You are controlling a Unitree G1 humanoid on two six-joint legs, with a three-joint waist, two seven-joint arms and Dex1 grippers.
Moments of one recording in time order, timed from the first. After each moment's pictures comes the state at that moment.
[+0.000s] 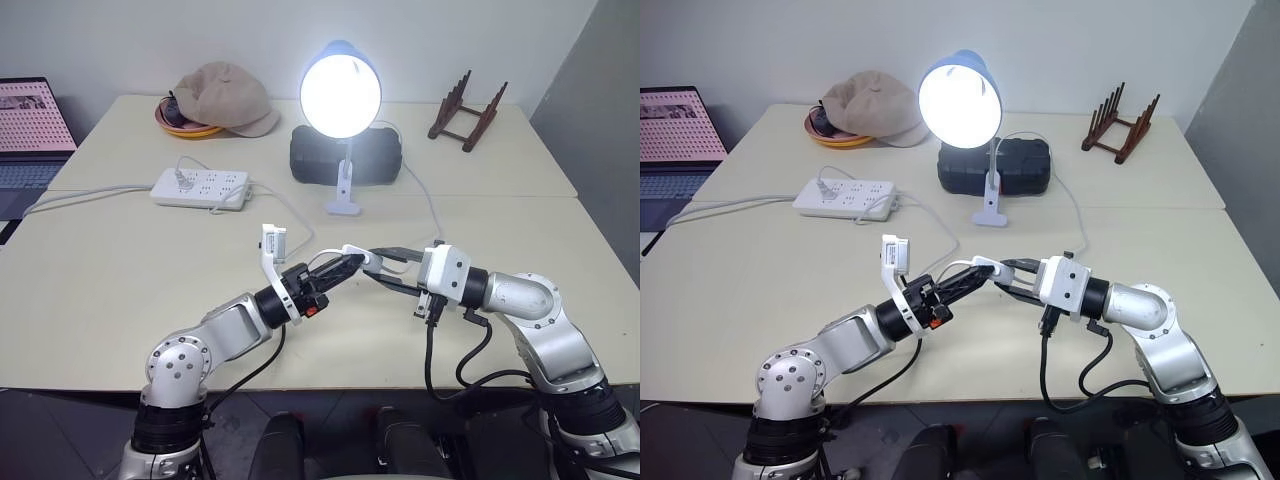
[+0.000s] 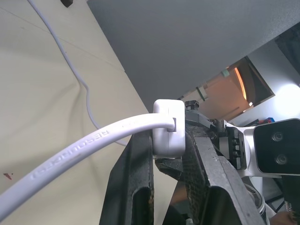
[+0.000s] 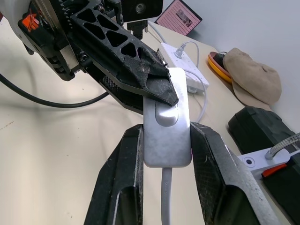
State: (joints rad) left arm -0.23 0.33 0.04 -0.35 -1.44 0.89 -0.14; right arm -0.31 -0.56 0.18 -0.35 0.14 0.07 0.86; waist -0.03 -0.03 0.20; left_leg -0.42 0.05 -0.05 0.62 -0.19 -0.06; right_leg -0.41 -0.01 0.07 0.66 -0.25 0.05
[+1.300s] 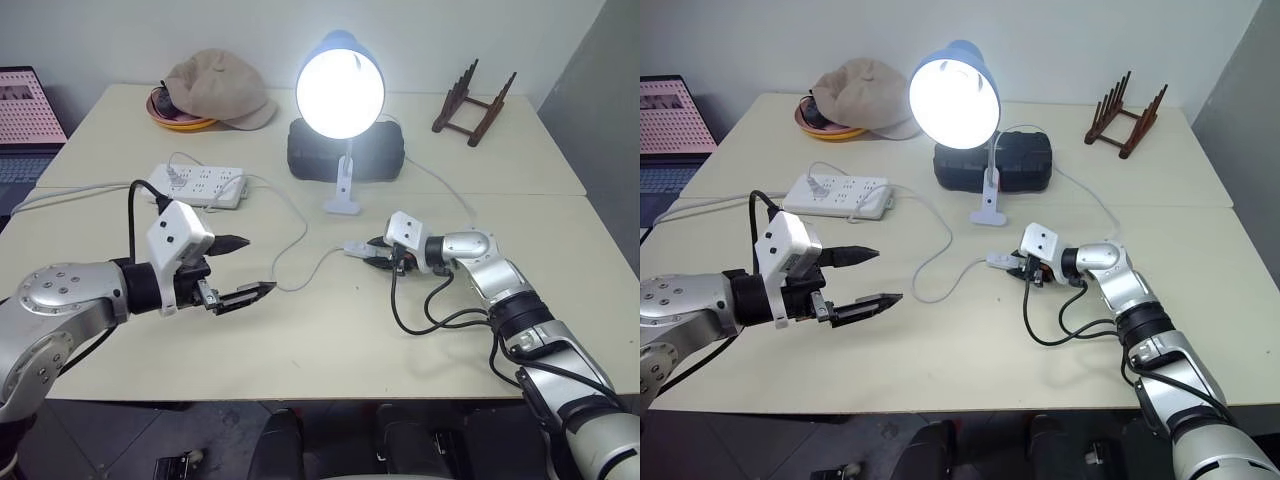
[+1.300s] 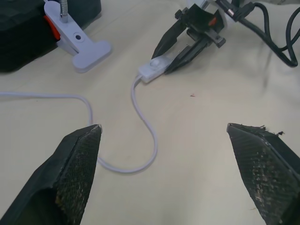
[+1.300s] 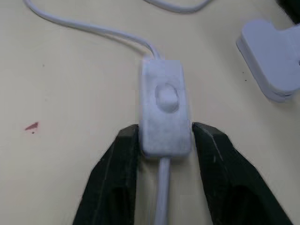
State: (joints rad) left arm -0.13 1.09 0.20 -0.49 -0.80 0.68 -0.76; right arm -0.78 -0.42 0.29 0.59 -0.01 0.00 1.00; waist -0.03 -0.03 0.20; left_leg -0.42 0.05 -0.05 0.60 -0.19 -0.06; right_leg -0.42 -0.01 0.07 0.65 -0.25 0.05
